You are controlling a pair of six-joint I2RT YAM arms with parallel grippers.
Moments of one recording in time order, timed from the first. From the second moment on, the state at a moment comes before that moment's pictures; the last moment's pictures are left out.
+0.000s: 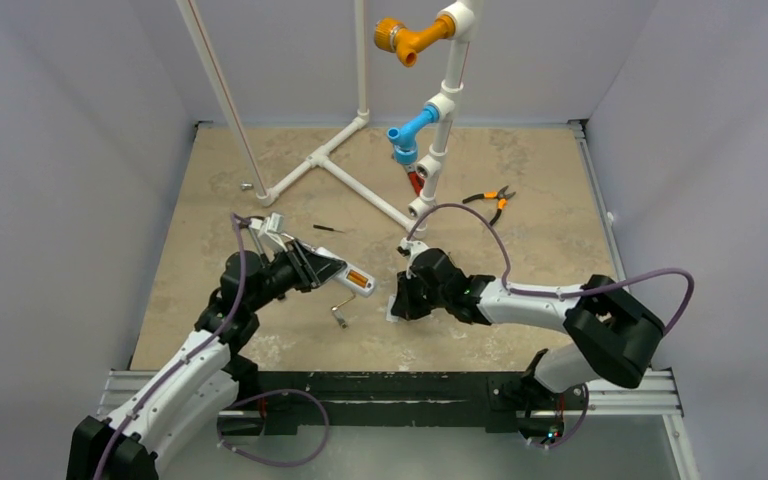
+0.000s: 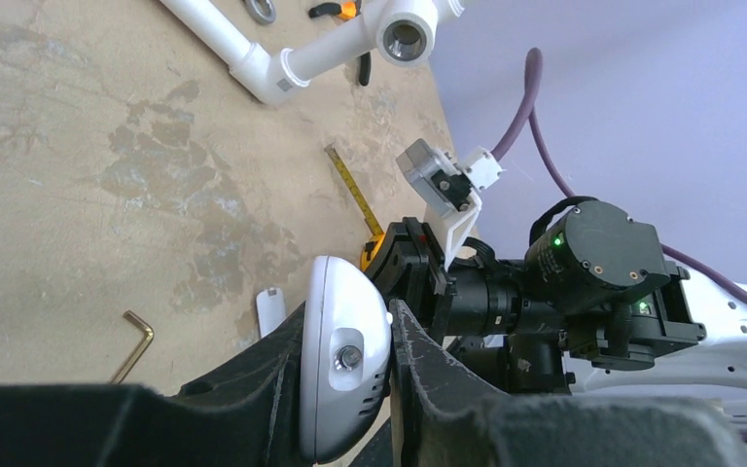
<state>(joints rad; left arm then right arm) -0.41 0.73 0.32 0.21 0.41 -0.92 0.90 1.42 0.61 0.04 -0.13 0.59</state>
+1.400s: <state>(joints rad) -0.41 0.67 0.32 0.10 0.33 -0.89 0.90 1.62 0.89 -0.31 0.07 0.50</state>
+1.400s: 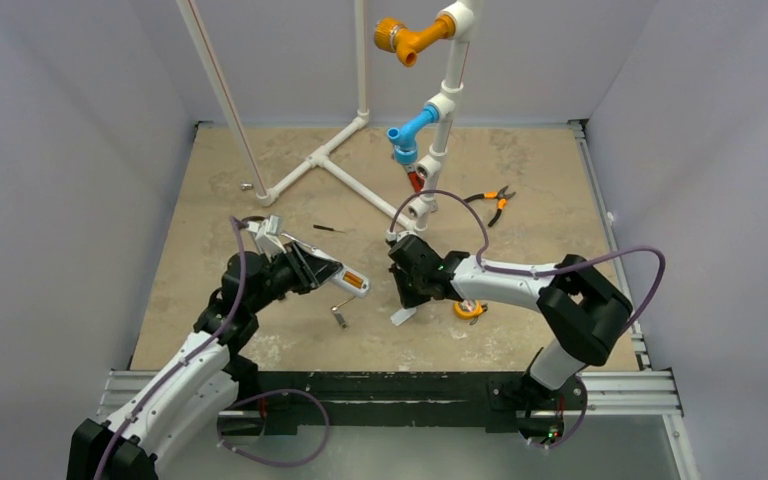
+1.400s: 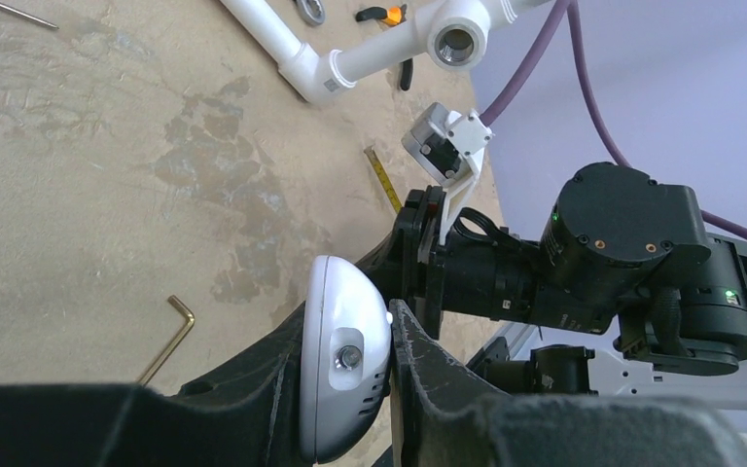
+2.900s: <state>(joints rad) -0.41 0.73 0.33 0.16 0.35 -0.90 0.90 1.37 0.65 -0.33 -0.07 0.51</state>
